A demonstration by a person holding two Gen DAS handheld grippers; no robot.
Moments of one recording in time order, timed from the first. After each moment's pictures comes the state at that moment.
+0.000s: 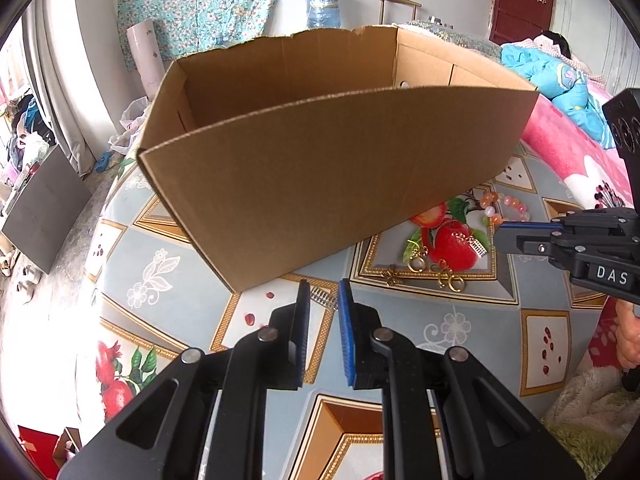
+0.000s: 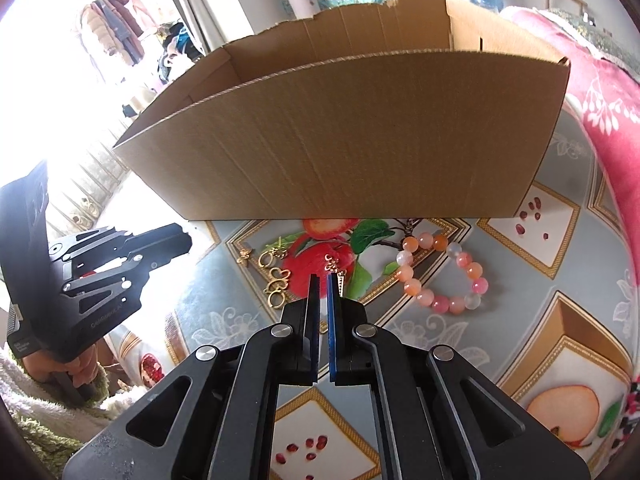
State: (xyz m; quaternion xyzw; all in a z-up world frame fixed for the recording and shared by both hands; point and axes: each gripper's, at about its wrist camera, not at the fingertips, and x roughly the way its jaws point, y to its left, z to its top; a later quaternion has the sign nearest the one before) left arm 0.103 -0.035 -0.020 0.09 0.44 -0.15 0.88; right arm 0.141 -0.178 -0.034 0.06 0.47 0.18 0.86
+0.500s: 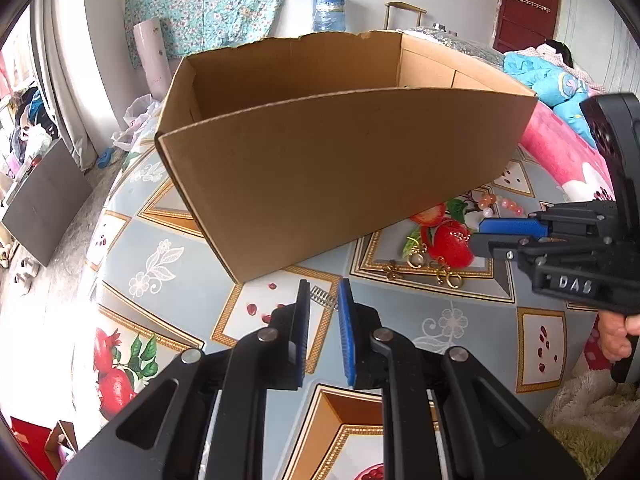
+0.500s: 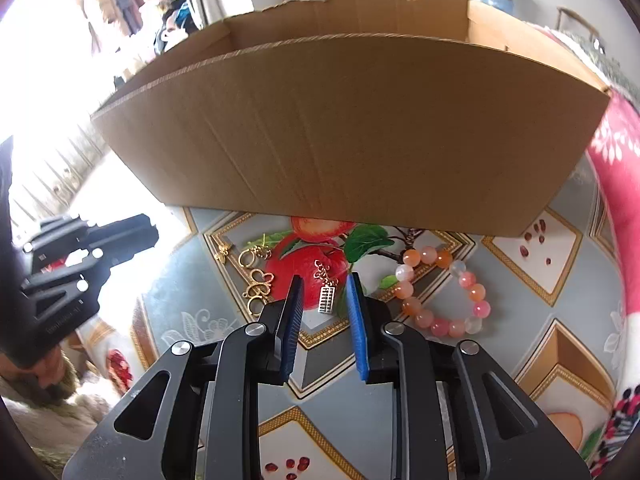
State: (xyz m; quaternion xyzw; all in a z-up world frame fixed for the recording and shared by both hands) left arm 0.100 -0.028 -0.020 0.08 0.43 -0.14 0.89; right arm 0.156 -0.142 -0.048 -0.01 0.48 0.16 0.86
